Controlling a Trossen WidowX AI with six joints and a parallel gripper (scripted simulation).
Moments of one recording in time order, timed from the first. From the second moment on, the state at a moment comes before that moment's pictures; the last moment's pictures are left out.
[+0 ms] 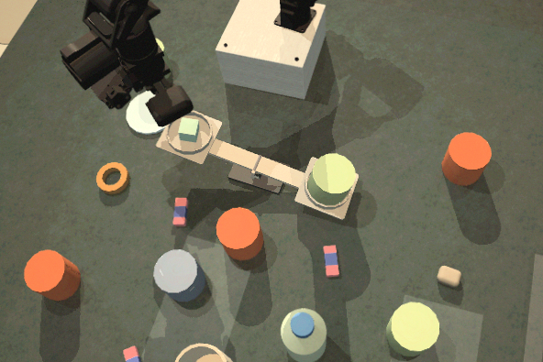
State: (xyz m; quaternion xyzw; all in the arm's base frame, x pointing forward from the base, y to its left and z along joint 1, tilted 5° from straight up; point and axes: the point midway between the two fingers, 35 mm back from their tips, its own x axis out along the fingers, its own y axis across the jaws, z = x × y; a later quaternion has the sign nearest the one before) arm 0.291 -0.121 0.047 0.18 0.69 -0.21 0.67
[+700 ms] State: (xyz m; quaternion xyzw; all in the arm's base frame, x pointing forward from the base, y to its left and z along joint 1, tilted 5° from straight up) arm 0.303 -0.071 0.054 0.39 0.59 -0.42 0.56
